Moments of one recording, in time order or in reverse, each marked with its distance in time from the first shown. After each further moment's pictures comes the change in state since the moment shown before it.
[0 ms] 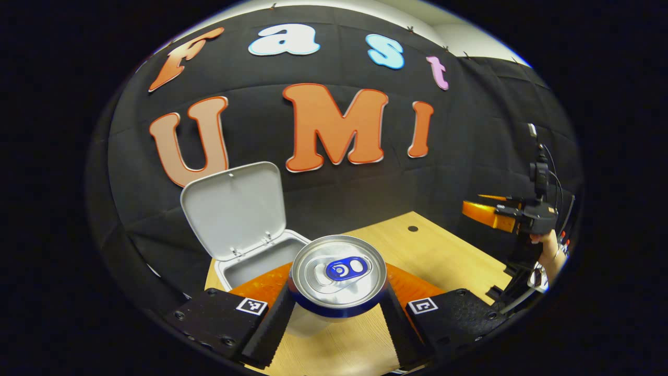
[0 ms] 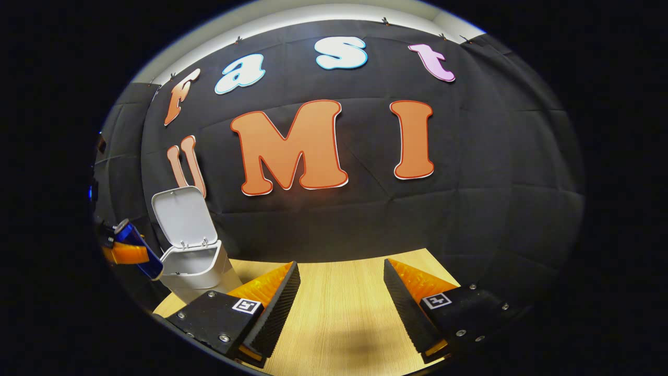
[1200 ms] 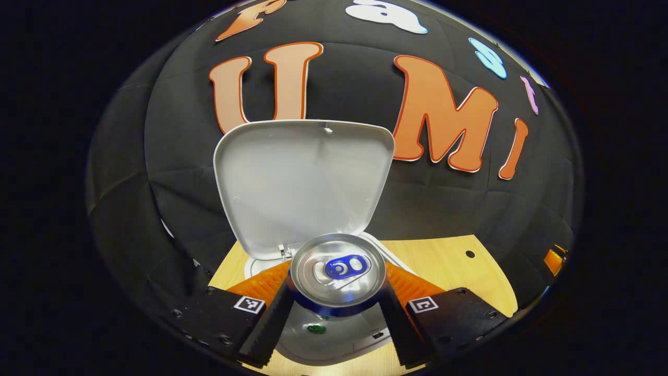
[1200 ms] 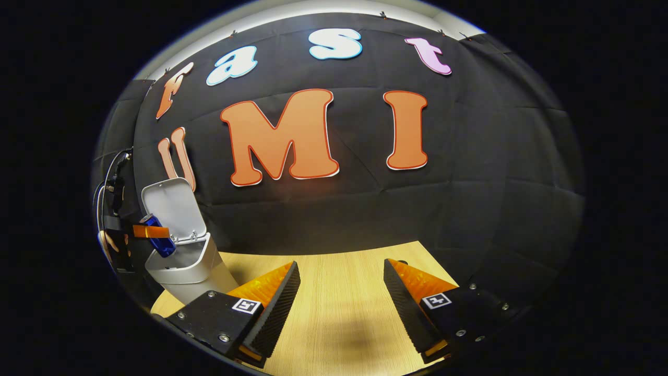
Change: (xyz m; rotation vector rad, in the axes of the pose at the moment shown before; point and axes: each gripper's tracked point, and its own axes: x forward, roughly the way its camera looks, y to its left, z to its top) left arm 0.099 0.122 -0.035 -0.248 0.089 0.276; right arm 0.008 -0.015 -0.015 0.002 0.061 -0.037
